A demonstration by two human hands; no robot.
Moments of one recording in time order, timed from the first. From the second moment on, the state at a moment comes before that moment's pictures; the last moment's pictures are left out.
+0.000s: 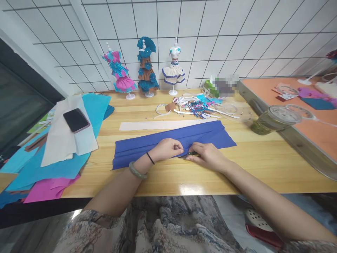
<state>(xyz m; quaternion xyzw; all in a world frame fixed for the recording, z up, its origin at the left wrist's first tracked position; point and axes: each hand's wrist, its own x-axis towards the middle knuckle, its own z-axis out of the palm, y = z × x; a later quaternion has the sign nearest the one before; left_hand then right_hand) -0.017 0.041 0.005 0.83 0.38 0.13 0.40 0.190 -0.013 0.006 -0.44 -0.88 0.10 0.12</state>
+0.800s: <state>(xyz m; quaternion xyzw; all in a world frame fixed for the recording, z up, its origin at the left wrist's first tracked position) -0.018 0.043 0.002 0.82 0.37 0.12 0.42 0.181 -0.014 0.002 -0.44 -0.88 0.10 0.13</state>
